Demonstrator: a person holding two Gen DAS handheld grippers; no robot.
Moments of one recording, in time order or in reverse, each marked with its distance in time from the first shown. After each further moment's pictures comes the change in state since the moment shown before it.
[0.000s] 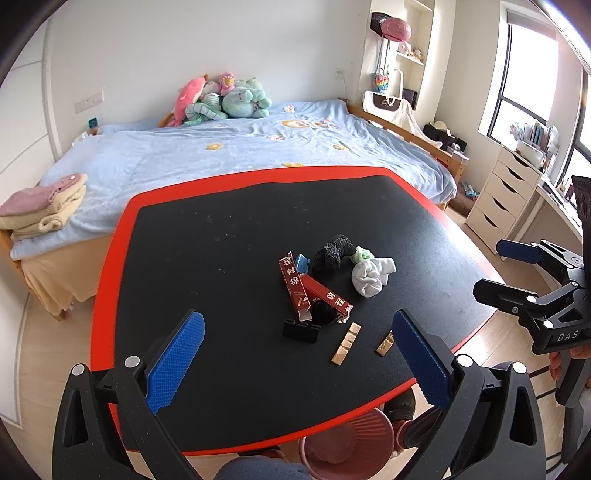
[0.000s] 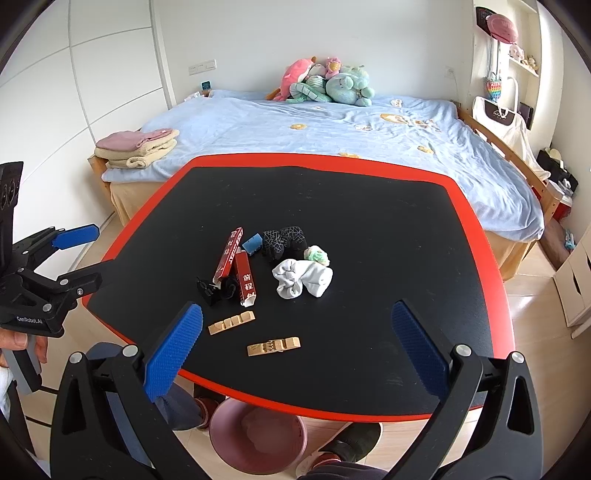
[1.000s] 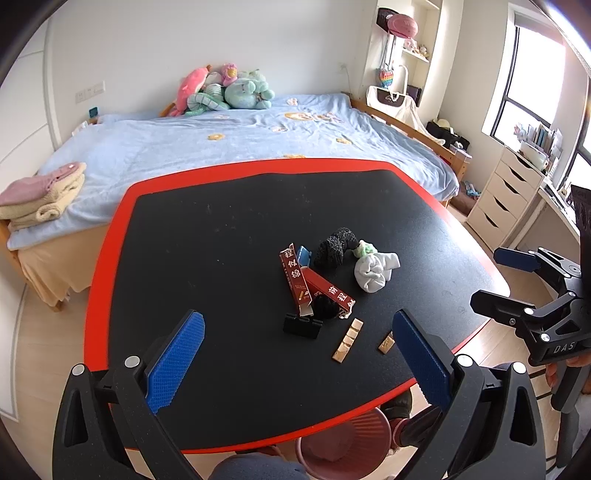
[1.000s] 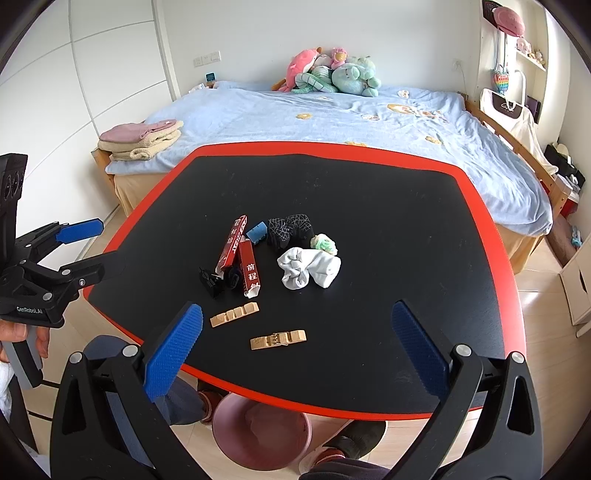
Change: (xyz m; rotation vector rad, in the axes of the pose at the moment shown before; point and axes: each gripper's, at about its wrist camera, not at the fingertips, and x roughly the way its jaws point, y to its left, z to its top) left arm 0.009 0.004 -0.003 -0.029 0.029 -0.009; right arm 0.017 0.001 -0.007 -0.002 0.036 0.023
